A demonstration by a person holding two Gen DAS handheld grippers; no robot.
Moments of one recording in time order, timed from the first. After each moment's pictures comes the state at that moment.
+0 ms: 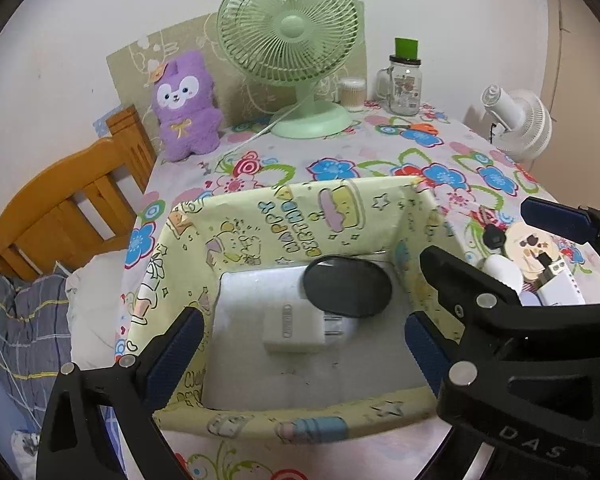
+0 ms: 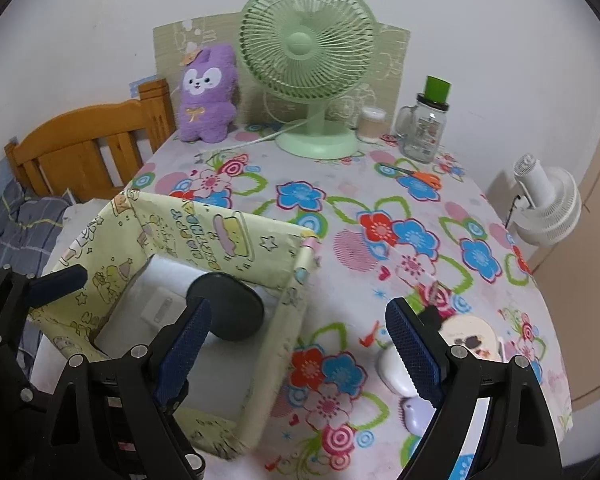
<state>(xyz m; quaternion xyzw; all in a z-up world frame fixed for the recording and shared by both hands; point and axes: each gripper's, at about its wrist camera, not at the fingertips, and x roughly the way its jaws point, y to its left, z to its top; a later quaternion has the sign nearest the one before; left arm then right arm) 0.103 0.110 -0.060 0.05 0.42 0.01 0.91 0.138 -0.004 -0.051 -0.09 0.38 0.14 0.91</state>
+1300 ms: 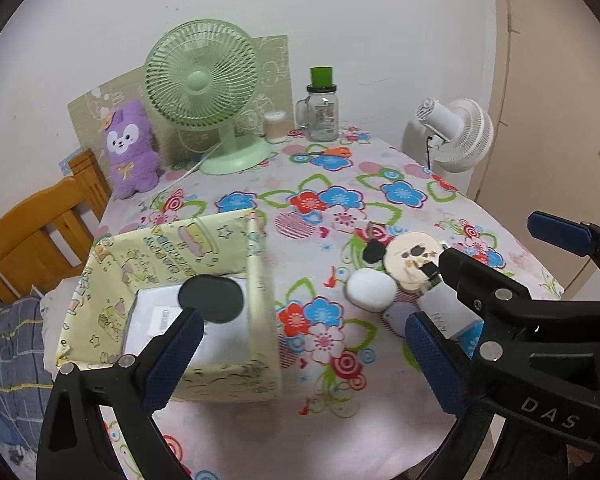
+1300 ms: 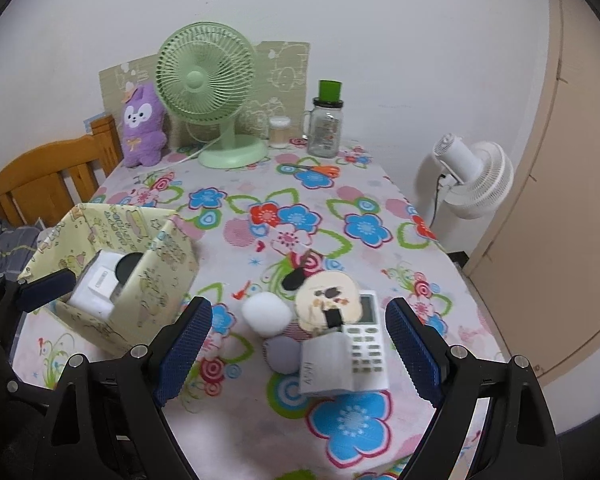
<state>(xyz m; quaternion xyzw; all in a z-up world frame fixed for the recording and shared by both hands) 0.062 -0.002 -0.032 0.06 0.38 -0.05 0.92 0.083 -0.137 -0.021 -0.06 0.35 0.07 0.93</state>
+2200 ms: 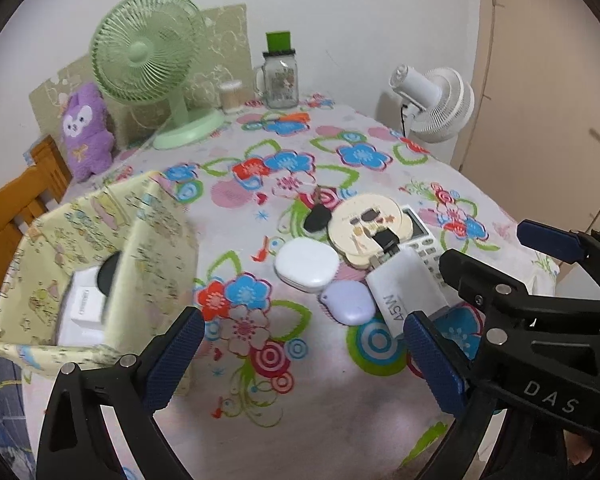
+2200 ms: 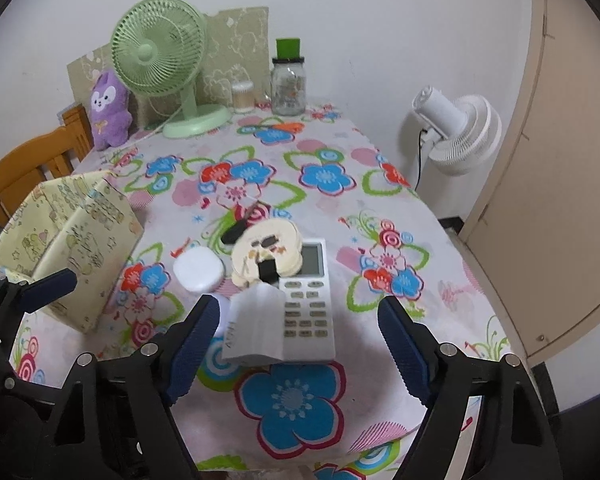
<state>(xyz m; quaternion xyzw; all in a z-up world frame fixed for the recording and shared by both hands) 0.079 -0.056 -0.081 0.06 0.42 -0.08 0.90 0.095 -0.204 -0.074 -0.03 0.40 0.05 0.92</state>
